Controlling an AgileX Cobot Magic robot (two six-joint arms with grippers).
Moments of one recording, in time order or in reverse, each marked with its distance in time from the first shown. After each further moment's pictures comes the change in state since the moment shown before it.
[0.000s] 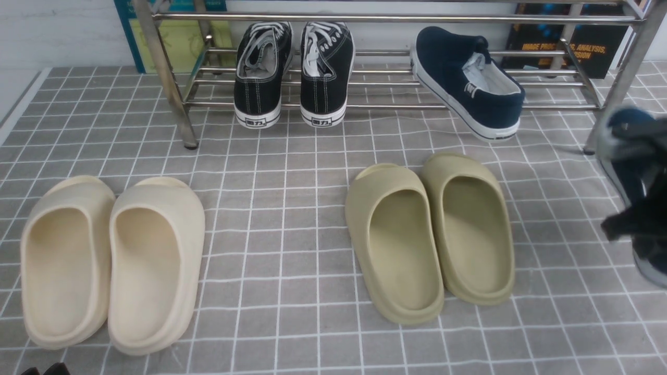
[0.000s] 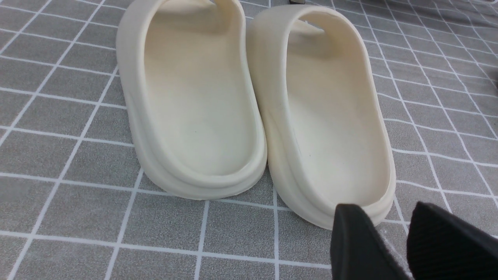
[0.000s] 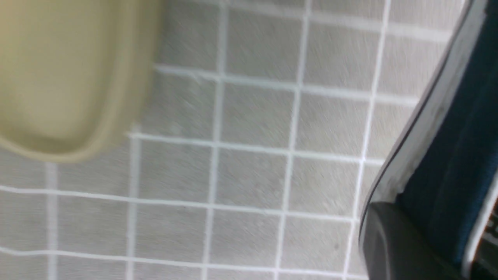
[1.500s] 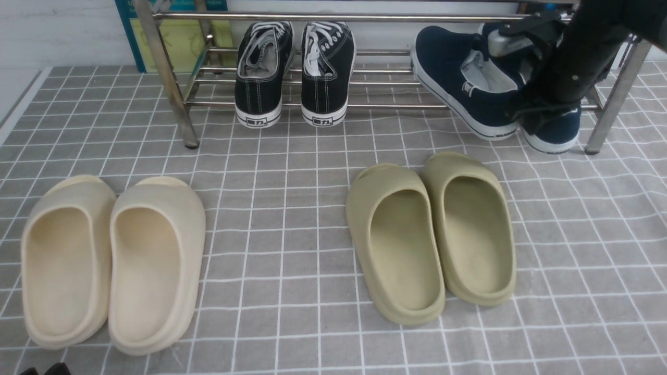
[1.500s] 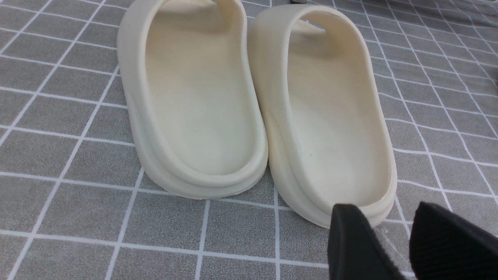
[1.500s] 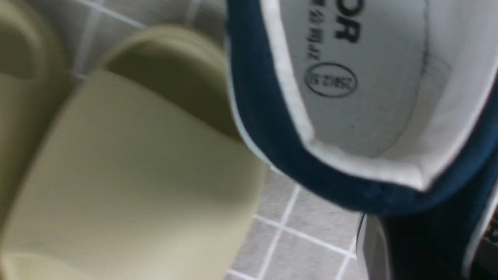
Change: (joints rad) right arm 0.006 0.707 -1.009 0.149 0.236 -0.333; left arm 0.000 0.000 0.000 0.000 0.000 0.000
